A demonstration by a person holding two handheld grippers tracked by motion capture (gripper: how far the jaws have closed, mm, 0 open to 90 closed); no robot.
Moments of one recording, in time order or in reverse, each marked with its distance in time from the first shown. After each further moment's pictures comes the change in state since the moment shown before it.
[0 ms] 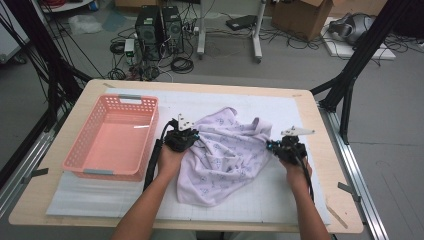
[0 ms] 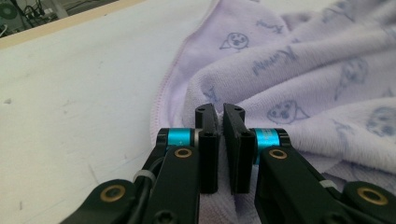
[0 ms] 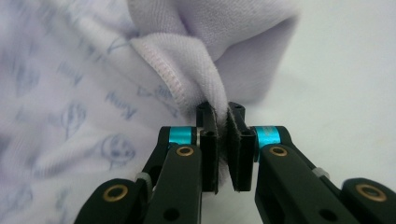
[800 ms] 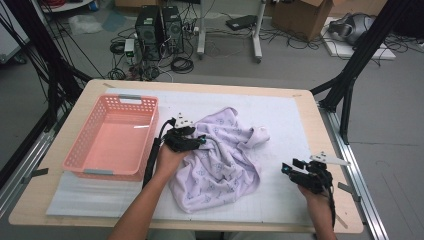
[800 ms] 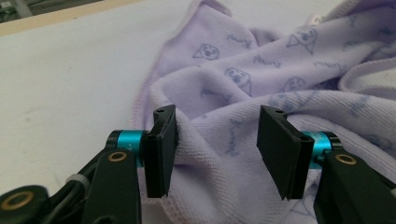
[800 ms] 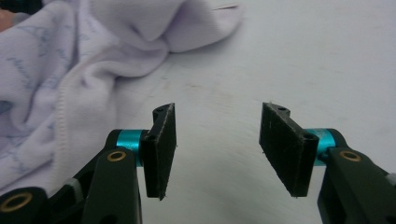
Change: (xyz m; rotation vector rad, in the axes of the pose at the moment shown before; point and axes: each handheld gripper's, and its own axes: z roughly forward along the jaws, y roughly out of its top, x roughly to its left) left arm 0.003 0.003 -0.005 -0.006 -0.126 -0.069; right arm 0.010 -0.063 -0.076 -0.076 0.039 0.157
